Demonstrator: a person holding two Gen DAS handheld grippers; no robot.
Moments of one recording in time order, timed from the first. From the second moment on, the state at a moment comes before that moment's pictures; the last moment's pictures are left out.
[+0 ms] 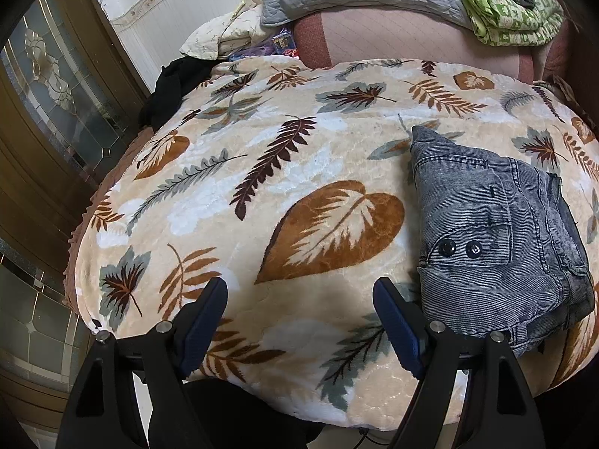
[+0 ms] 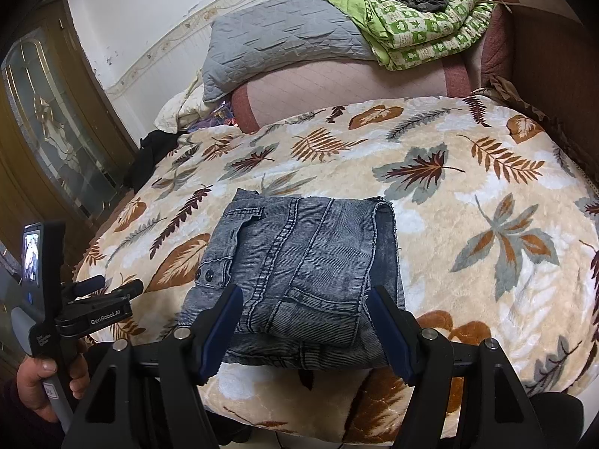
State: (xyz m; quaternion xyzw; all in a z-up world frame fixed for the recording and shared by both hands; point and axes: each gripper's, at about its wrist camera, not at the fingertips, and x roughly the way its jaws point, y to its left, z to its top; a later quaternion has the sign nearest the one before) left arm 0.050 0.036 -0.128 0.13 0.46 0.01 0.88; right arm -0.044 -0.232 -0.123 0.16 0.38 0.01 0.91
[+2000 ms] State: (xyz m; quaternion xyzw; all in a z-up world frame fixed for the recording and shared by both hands) left arm 0.097 0.004 -0.148 0.09 0.48 -0.10 0.87; right arm 0.002 -0.321 -0.192 0.33 0.44 0.00 0.84
